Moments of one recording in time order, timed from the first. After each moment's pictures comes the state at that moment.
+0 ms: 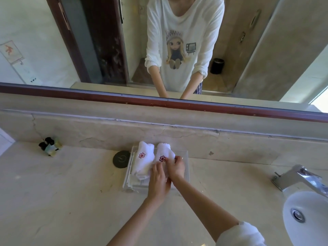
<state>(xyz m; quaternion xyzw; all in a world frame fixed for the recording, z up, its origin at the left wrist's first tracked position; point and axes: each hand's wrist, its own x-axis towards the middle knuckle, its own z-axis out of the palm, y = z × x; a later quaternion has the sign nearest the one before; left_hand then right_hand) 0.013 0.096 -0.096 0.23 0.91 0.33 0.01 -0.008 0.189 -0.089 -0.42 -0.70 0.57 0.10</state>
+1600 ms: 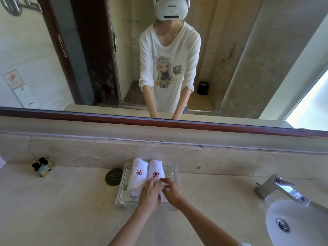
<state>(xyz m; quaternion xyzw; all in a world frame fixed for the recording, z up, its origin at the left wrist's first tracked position) 0.018 0.085 -0.061 0.32 0.93 0.17 0.05 0.045 0.209 -0.083 -0.21 -0.85 0.47 -0.03</state>
